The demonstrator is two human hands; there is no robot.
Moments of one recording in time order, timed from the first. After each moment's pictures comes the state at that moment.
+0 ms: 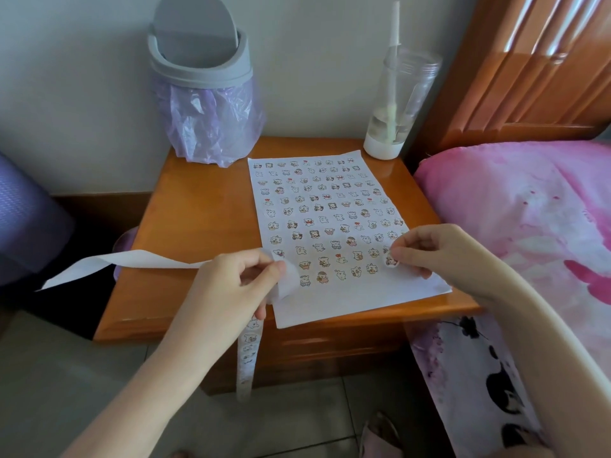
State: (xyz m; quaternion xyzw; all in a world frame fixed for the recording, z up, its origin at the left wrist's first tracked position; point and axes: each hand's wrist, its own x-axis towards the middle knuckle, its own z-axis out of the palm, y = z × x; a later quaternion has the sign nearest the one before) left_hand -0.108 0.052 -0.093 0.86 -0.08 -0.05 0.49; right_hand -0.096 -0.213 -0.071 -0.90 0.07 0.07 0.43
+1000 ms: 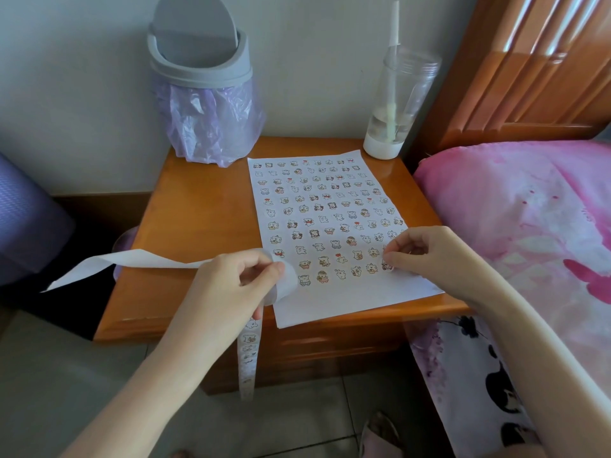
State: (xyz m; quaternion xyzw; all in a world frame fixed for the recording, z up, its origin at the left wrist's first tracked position) left_hand -0.106 0.053 -0.094 0.88 -0.08 -0.03 0.46; right_hand -0.093 -0.210 -0.085 -0.91 0.04 0.03 0.40
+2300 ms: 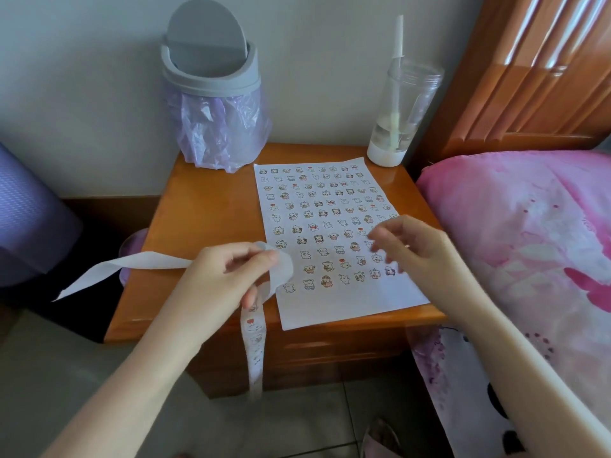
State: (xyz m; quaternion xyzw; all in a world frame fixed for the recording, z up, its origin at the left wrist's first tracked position) left_hand -0.104 0.063 -0.075 0.82 -0.03 -0.09 0.56; right_hand -0.103 -0.181 -0.075 -0.89 -0.02 -0.06 0.45
